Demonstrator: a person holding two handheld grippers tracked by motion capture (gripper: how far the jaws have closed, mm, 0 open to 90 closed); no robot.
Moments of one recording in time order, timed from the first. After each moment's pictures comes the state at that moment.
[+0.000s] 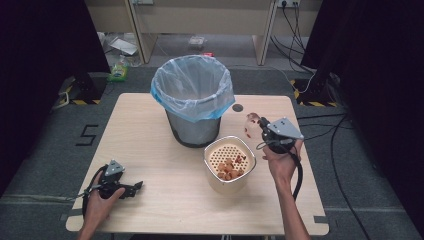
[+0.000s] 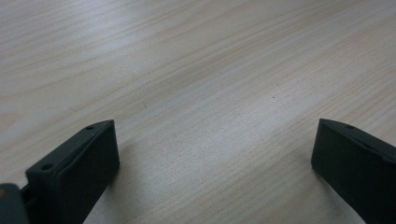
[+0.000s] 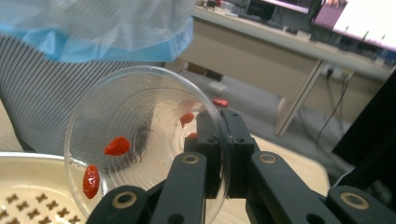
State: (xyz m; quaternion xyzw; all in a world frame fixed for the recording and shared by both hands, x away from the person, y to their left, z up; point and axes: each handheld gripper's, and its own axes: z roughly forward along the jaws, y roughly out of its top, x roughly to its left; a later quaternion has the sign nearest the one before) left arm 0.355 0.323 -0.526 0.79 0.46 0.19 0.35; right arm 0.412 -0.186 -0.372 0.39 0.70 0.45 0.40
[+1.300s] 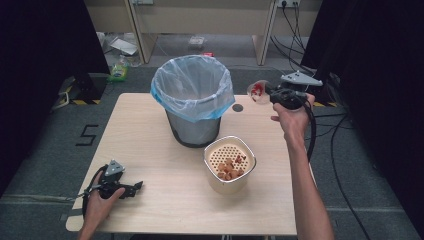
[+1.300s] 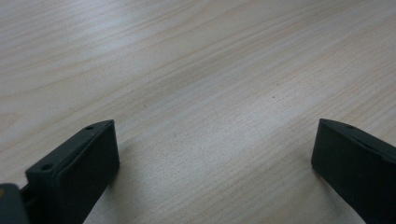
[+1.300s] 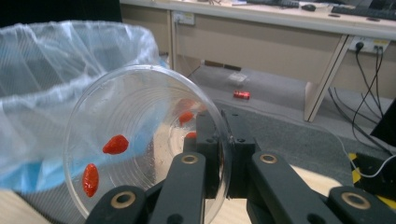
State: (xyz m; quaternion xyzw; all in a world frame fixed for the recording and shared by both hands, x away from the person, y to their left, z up) left arm 0.355 0.323 -0.526 0.79 0.46 0.19 0.35; right arm 0.478 -0.199 -0.280 0.43 0.70 0.47 0.32
